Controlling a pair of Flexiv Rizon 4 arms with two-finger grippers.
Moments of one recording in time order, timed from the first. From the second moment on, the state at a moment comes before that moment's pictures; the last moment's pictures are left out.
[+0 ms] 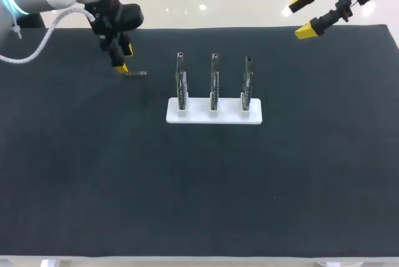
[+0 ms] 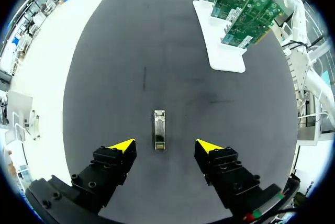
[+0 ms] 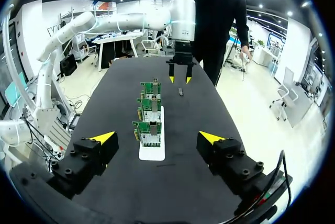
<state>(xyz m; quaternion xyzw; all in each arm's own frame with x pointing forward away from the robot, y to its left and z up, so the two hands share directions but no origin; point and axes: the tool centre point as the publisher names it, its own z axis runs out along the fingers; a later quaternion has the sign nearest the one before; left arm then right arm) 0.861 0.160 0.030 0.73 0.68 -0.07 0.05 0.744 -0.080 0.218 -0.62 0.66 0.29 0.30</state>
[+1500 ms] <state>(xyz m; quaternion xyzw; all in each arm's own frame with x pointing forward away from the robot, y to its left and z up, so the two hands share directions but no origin) 0.869 0.162 0.006 0.71 0.70 -0.05 0.04 0.744 -0.080 0.218 -0.62 0.66 0.29 0.30</state>
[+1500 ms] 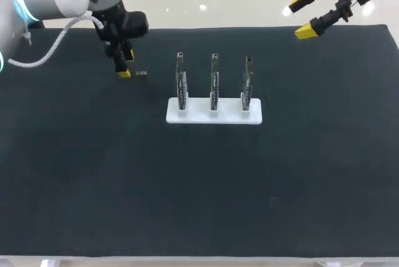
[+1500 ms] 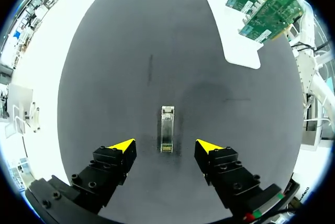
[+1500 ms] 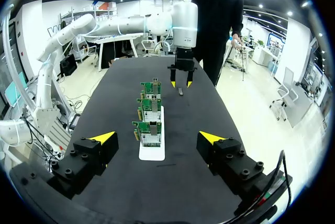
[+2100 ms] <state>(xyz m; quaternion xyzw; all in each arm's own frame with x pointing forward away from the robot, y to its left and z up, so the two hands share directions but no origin) 0.869 0.163 -0.006 0.71 0.70 -0.04 0.04 0.744 -0.080 0.218 -0.62 0.66 0.29 0.30</state>
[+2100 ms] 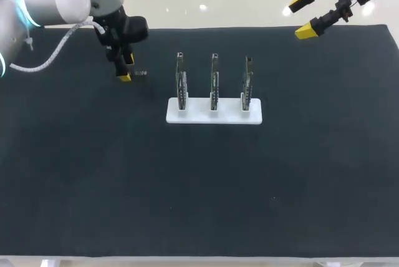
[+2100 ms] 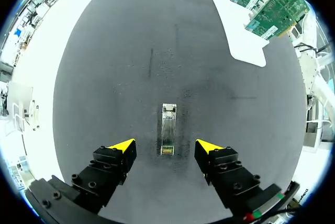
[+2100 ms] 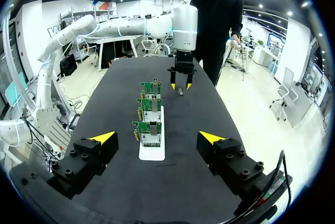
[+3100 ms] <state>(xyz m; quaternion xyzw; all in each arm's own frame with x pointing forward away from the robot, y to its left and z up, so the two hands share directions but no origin) 0.872 0.154 0.018 0.71 0.70 -0.07 0.07 0.744 -0.080 0.218 -0.62 0.66 0.29 0.30</state>
